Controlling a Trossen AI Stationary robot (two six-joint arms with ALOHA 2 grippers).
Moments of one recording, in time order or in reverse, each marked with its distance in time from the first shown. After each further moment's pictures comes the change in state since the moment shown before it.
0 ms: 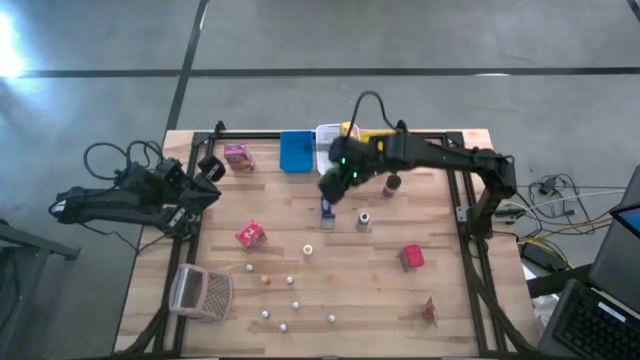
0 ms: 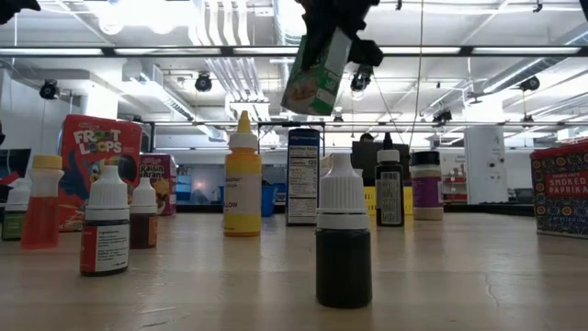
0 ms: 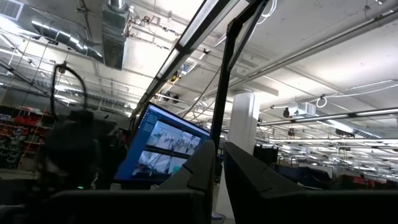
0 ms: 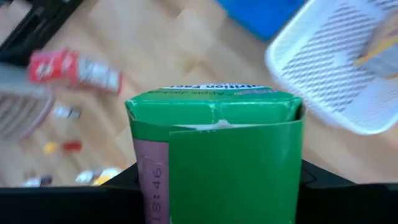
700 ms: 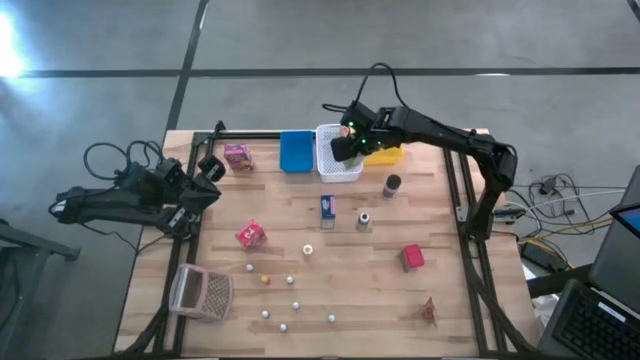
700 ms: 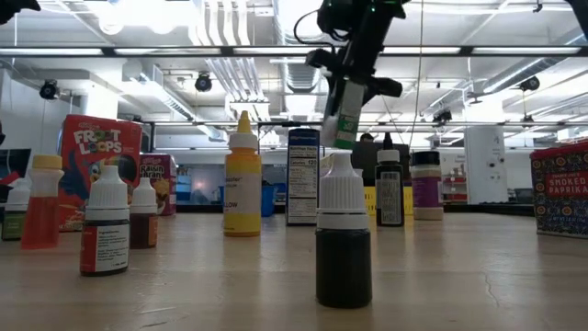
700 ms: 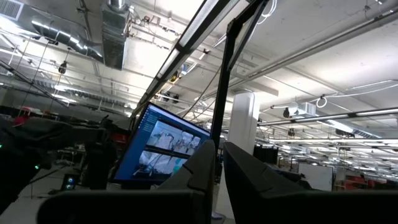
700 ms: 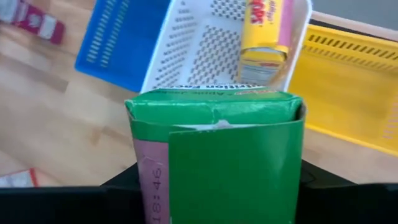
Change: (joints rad) left arm 0.000 0.000 0.000 0.000 0.000 0.000; right arm -0.253 0.000 -0.104 0.017 0.063 0.126
